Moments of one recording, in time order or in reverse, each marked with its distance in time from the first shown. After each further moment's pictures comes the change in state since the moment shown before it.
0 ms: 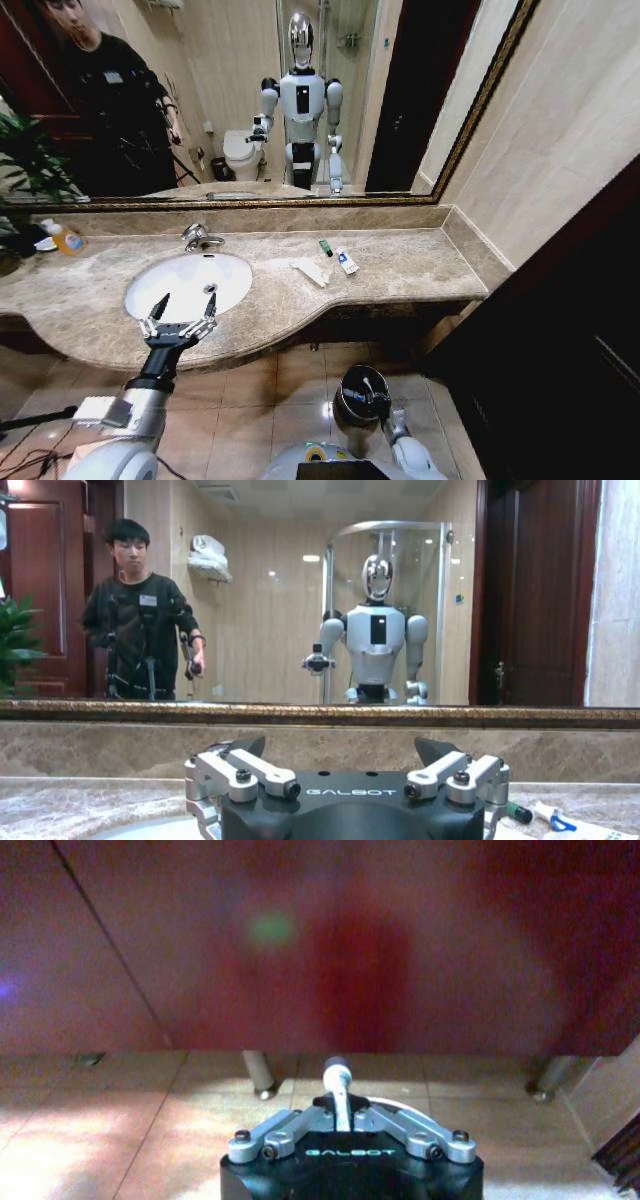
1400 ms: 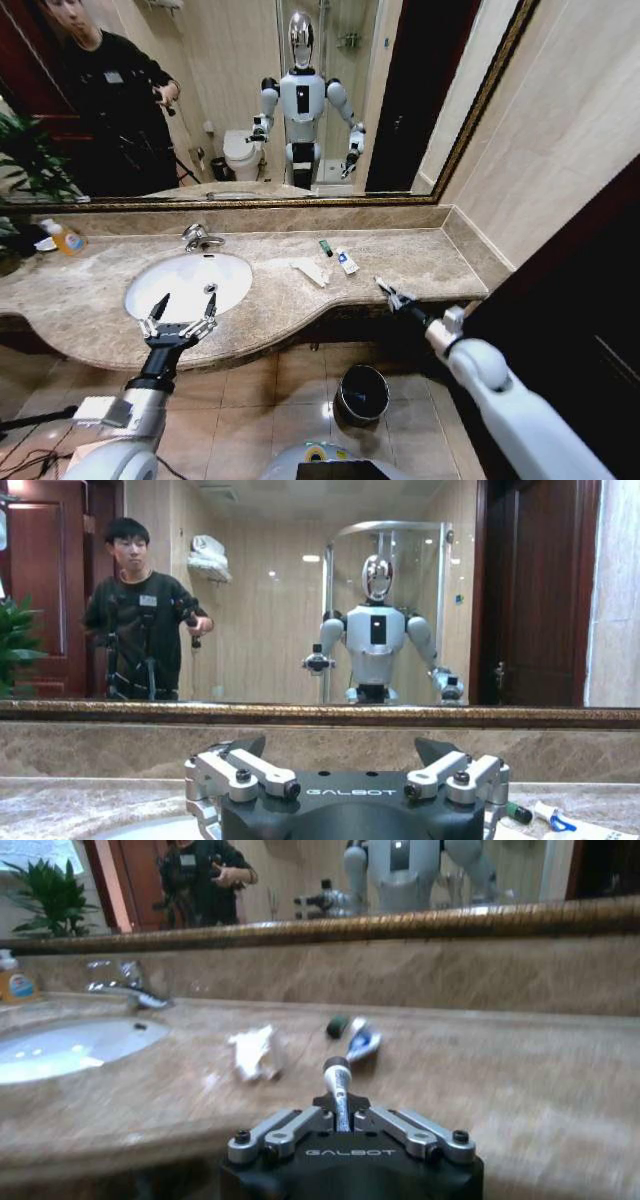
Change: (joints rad) left arm 0.000 0.000 0.000 0.000 0.000 0.000 0.000; right arm -0.212 -0.436 0.038 1.039 0.390 -0.374 -0.072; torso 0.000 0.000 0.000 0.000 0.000
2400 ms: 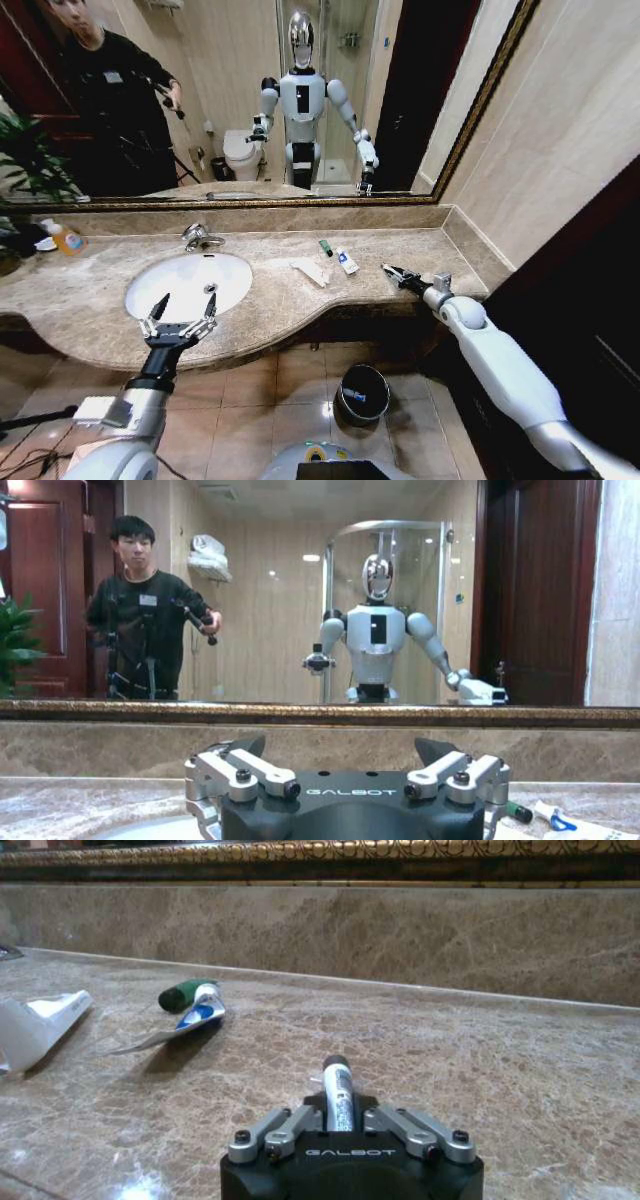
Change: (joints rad) left arm 0.000 0.000 0.000 0.000 0.000 0.000 0.000; right arm 0.632 -0.105 -0.194 -0.615 0.050 -0.078 -0.108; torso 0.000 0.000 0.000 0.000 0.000
